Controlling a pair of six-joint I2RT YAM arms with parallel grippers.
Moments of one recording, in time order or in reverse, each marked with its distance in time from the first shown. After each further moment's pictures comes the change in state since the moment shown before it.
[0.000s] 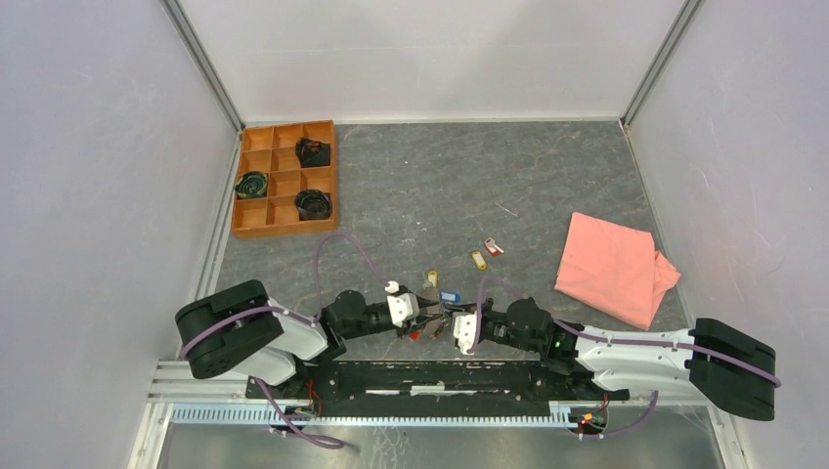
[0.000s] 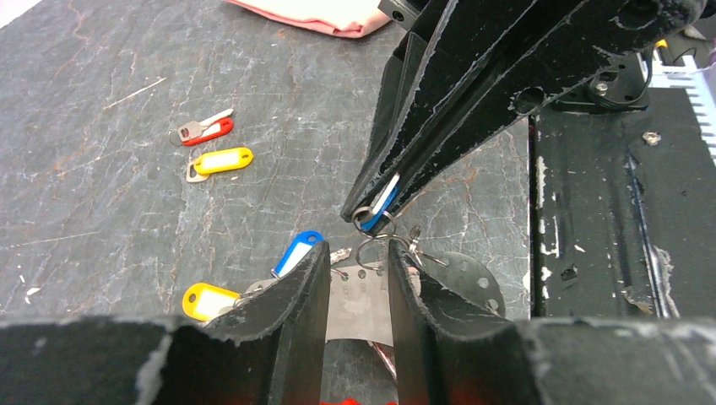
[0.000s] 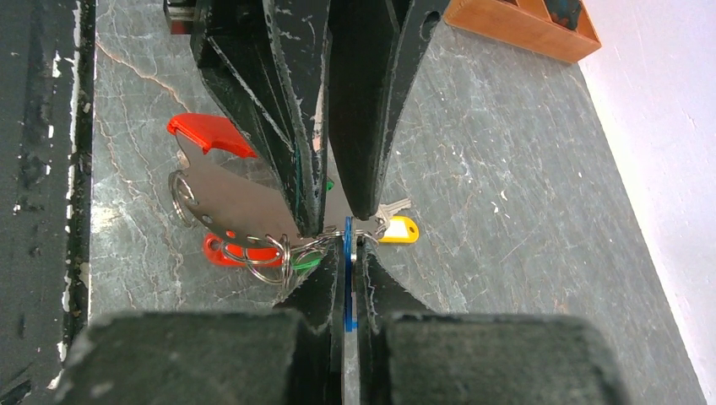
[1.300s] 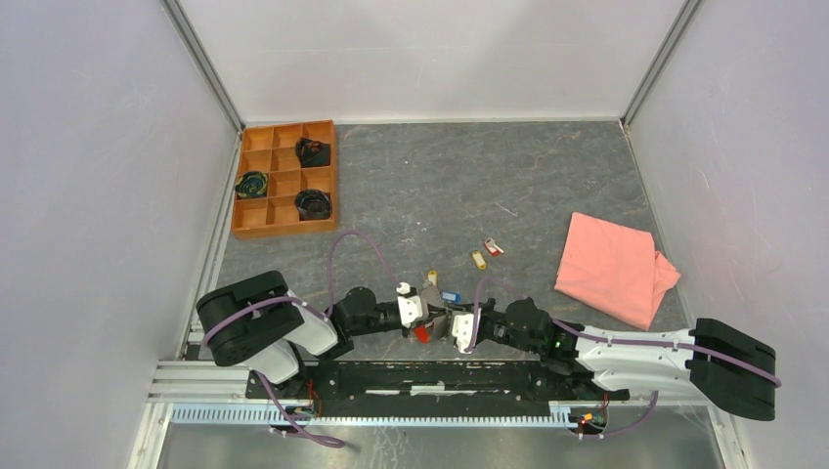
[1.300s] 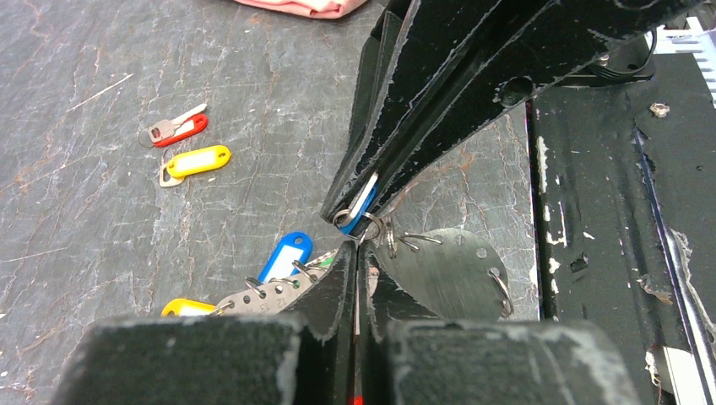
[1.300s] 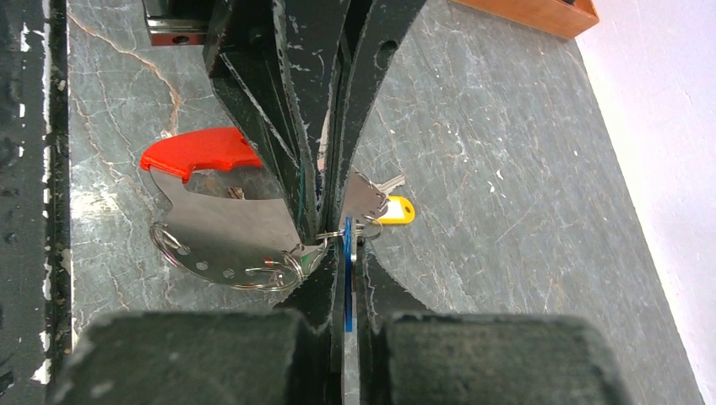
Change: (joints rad) left arm 0.000 0.116 0.050 0.018 0.050 0.041; right arm 0.005 -0.001 0.000 -0.035 0.043 -0.002
